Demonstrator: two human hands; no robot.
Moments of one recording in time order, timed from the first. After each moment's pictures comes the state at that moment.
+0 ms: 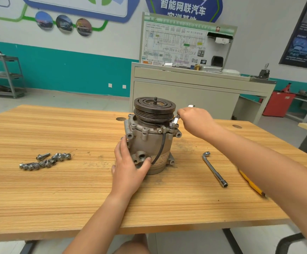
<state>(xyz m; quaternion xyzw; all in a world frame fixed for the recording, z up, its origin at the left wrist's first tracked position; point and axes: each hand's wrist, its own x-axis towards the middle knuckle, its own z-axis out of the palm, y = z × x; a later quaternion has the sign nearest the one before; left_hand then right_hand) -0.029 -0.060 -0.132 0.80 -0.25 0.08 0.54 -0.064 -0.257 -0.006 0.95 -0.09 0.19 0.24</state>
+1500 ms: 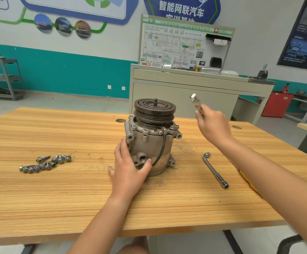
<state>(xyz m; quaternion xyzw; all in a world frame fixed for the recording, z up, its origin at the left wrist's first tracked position) -0.024 -0.063 -0.137 0.83 -0.24 0.11 0.50 -0.096 -0.268 -0.015 0.91 -0.16 0.38 -0.02</state>
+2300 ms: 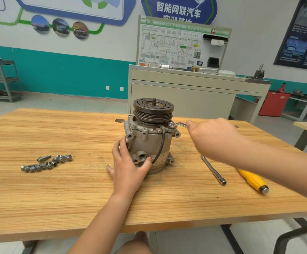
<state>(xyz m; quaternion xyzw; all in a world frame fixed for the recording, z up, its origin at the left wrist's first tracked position) -0.025 -0.064 -0.137 0.83 -0.21 0.12 0.51 -0.146 -0.183 0.015 0.91 -0.15 0.04 0.39</state>
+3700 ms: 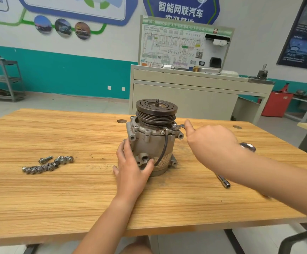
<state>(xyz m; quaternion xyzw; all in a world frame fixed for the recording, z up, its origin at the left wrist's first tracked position) -0.029 -0.064 -0.135 0.81 -0.24 0.11 0.52 -0.141 -0.166 0.009 0.92 -0.18 0.05 0.35</state>
